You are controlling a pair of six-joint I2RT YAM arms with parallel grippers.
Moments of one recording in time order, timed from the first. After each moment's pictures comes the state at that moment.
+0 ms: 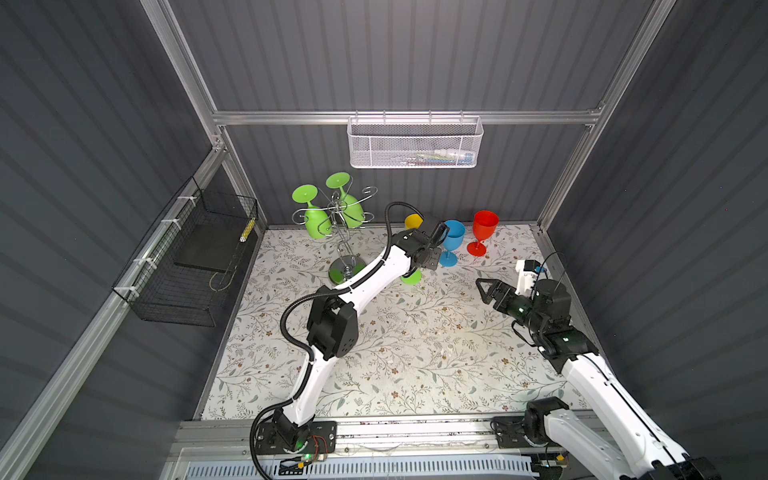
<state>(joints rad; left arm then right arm) -0.76 2.27 2.21 -0.85 -0.19 -0.27 0.18 0.86 0.61 -0.12 -0.27 0.63</state>
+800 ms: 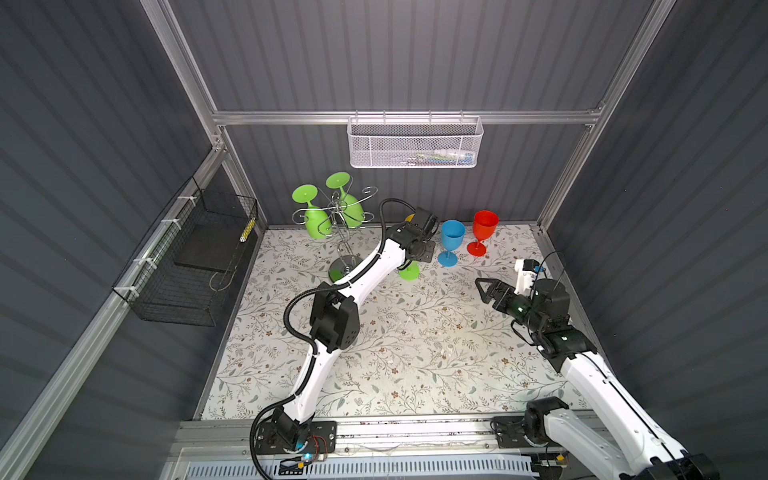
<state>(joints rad) -0.69 2.34 2.34 -0.89 -0.13 -0.25 0.18 0.87 0.61 -0.11 -0.28 0.62</state>
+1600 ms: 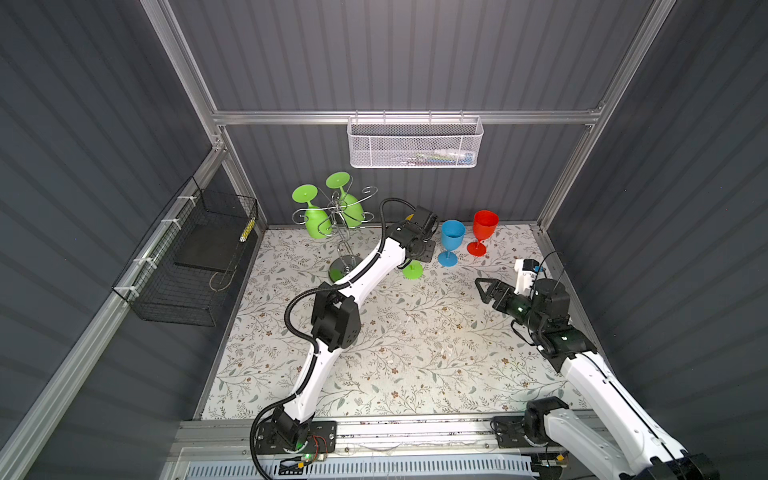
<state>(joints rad) -0.69 2.35 2.38 -0.92 -0.12 -0.24 0.18 0.87 0.61 -0.11 -0.28 0.62</state>
